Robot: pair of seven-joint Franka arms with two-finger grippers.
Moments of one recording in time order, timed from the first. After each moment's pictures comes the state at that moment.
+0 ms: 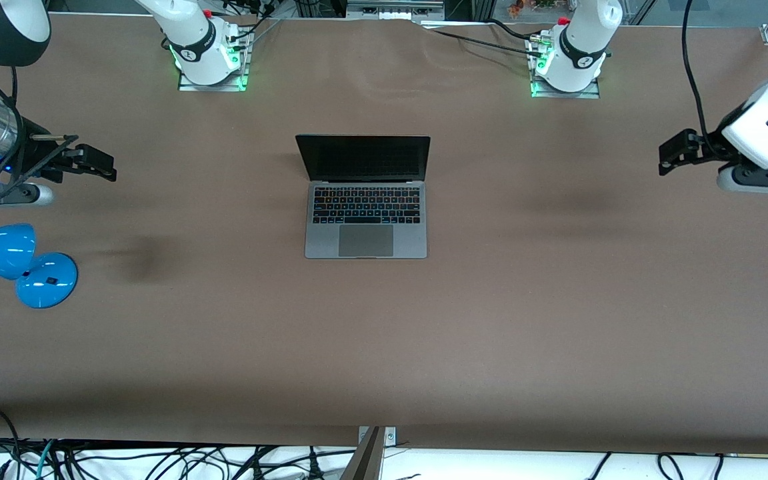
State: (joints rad) left arm -0.05 -0.01 -0.01 -1.66 0.03 1.58 0.00; right arm 0.04 0.07 0.01 -1.65 0.01 1.60 0.00
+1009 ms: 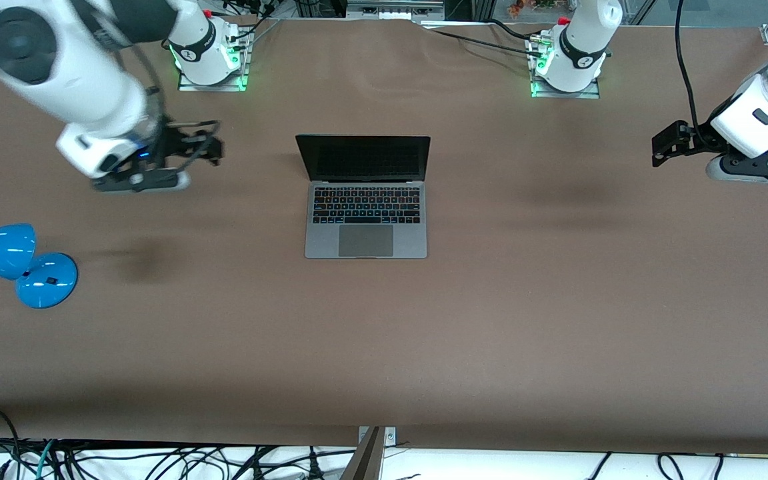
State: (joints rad) left arm -0.05 -0.04 -0.02 -1.71 0.03 1.60 0.00; right arm 0.05 0.09 0.35 -1.67 0.02 1.60 0.35
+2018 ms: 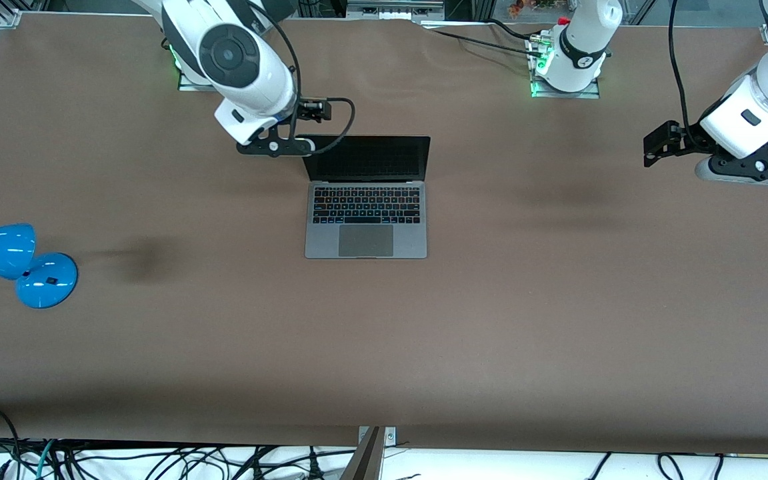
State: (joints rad) left arm -0.06 -0.03 -0.03 -1.71 0.01 1.60 0.00; right arm 0.23 0.18 0.44 -1.73 0.19 1.55 0.66
